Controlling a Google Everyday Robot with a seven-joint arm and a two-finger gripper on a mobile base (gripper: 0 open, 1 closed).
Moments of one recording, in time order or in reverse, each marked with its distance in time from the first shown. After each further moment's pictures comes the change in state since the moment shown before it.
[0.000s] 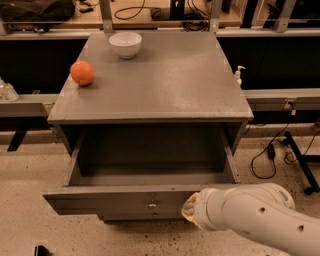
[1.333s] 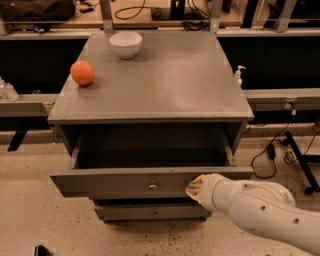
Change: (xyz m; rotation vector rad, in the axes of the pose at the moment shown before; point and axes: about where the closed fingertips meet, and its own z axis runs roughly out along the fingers) arm 0.012 -0.075 0.016 0.262 -0.103 -0.009
